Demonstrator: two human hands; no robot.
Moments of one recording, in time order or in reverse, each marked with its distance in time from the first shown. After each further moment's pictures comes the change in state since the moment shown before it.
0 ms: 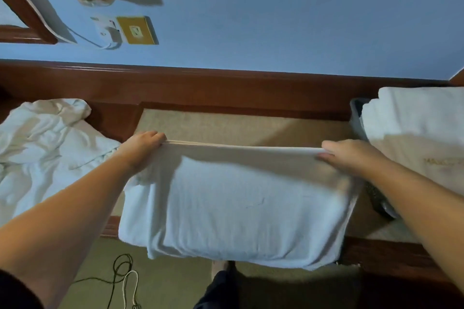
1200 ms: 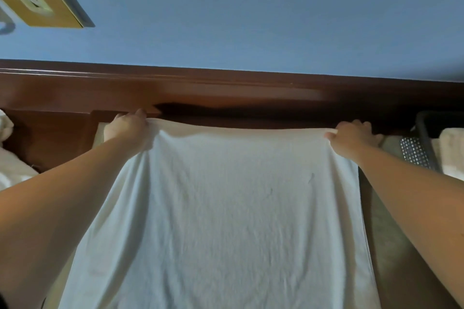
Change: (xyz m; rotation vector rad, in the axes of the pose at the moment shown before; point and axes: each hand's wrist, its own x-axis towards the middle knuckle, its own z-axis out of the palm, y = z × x) left_hand 0.257 -0.096 0.103 -0.094 -0.235 -0.574; right_hand 0.307 0.015 0.029 0.084 0.016 0.586
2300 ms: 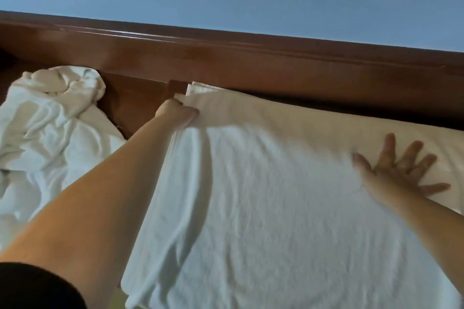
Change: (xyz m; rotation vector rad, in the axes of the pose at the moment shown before) left_hand 0.011 -0.087 0.022 -0.505 -0.166 -0.465; right_hand -0.071 -0.109 0.093 0.192 -0.332 -0.063
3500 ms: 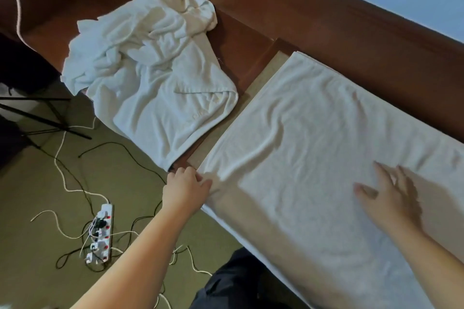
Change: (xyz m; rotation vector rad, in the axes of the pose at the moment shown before) left_hand -0.269 -0.304 0.084 -0.051 0.065 -0.183; right_hand -0.129 -0.035 0.074 -0.160 0.194 -0.453
